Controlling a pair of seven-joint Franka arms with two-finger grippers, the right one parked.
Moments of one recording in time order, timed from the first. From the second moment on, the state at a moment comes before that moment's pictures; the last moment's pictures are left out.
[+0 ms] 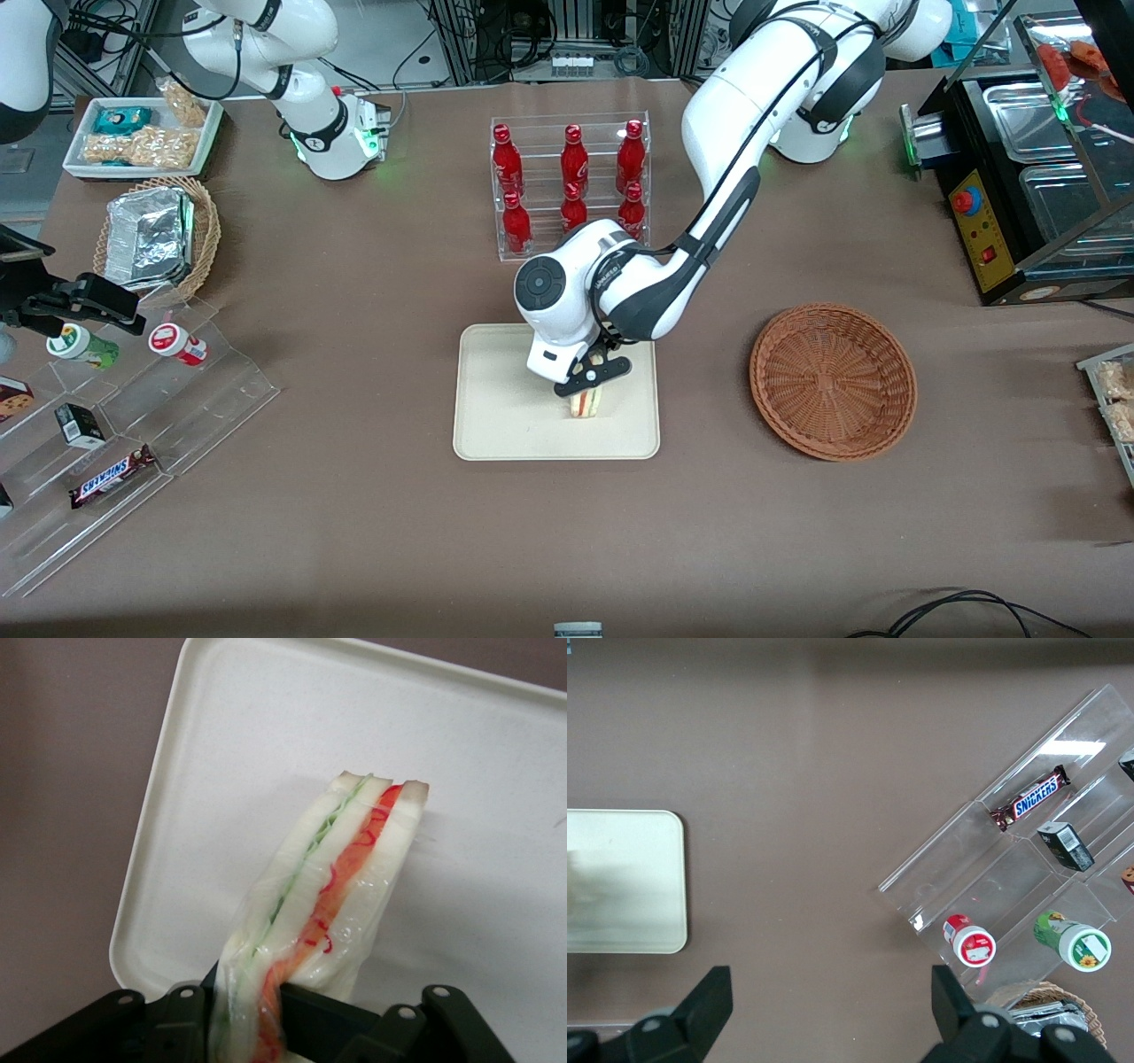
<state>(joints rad) -0.64 0.91 -0.22 -1.14 0.29 1.87 -1.21</state>
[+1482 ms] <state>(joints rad) -0.67 0.93 -0.22 -1.11 0.29 1.93 -1.16</state>
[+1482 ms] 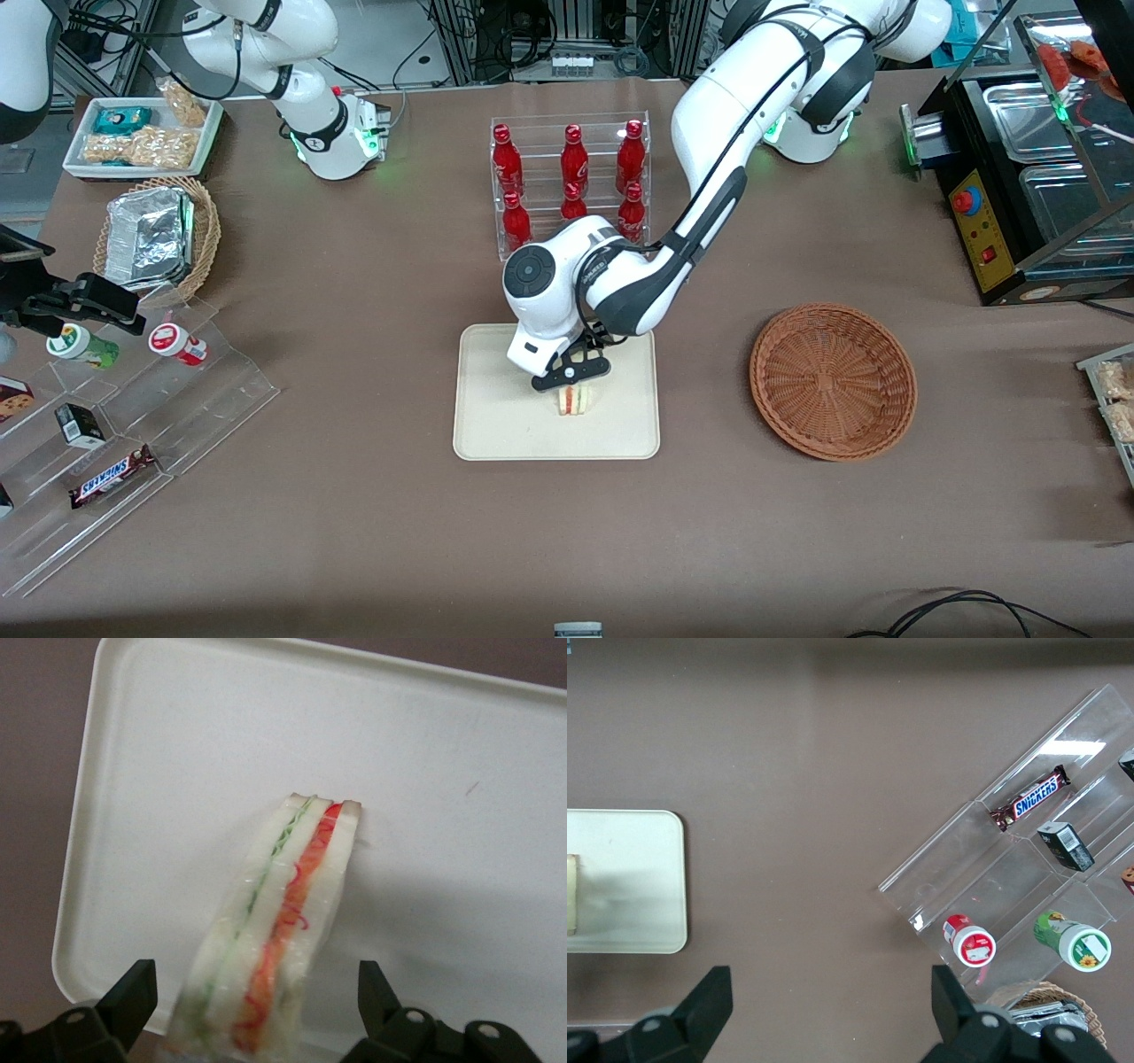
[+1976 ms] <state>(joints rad) -0.57 0.73 -0.21 -1.06 0.21 1.71 -1.11</state>
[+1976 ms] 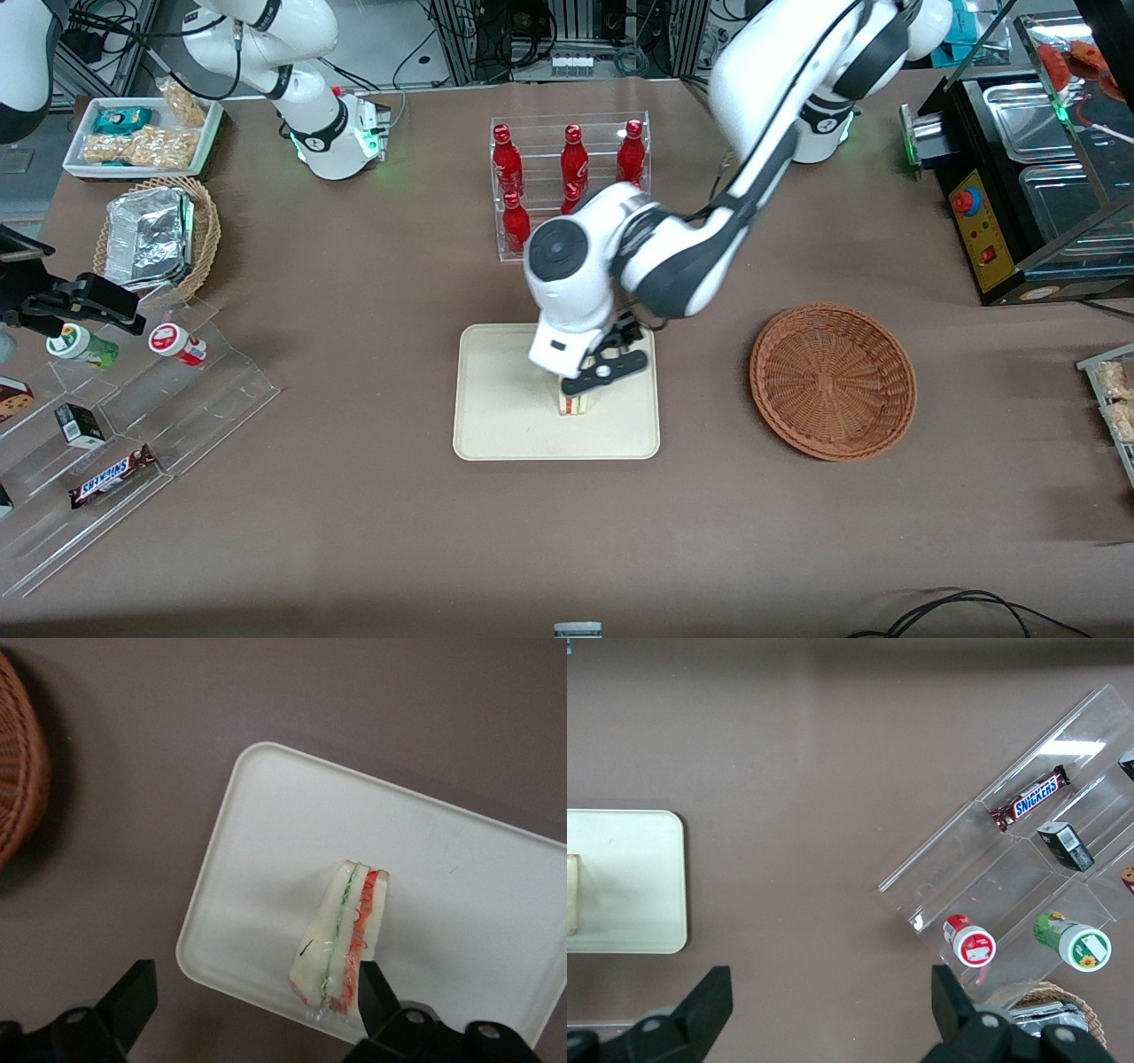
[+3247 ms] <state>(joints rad) 0.06 0.00 -0.20 -1.50 0.03 1.20 -0.37</state>
